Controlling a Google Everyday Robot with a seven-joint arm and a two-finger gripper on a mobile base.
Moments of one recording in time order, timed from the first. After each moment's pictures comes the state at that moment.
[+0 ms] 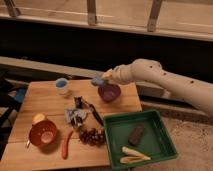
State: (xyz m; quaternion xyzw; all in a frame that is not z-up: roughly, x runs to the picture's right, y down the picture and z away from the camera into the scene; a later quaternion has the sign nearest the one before) arm 0.043 -0.065 0.763 -0.27 -0.12 0.84 0.45
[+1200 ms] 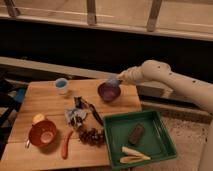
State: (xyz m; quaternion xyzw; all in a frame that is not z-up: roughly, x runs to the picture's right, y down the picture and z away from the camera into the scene) arm 0.112 -0.053 0.821 -0.24 -0.06 0.89 0.39
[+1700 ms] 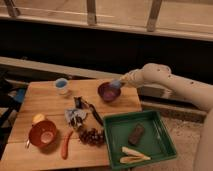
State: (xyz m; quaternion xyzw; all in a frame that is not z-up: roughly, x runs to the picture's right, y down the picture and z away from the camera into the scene) arm 0.134 -0.034 0.852 -0.22 -0.04 0.90 0.37
